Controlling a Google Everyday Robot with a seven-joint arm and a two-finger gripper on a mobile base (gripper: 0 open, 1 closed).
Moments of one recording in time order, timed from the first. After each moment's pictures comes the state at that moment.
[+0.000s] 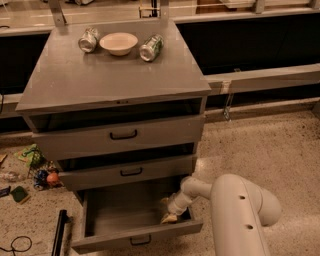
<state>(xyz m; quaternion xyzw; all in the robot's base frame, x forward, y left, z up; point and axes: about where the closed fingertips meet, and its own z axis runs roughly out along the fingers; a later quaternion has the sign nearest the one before) 0.561 -0.019 0.147 -0.69 0.66 0.25 0.15</state>
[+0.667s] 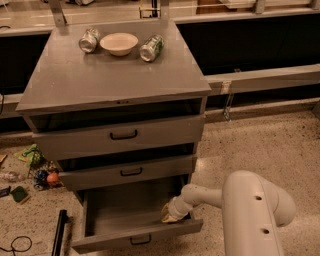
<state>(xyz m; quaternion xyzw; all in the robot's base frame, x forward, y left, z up) 0.566 -0.022 0.164 -0.73 0.63 0.17 0.21</state>
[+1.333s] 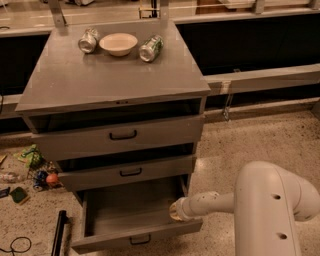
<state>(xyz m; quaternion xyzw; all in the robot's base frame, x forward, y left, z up) 0.568 -0.057 0.208 -0.77 0.58 0.04 0.27</state>
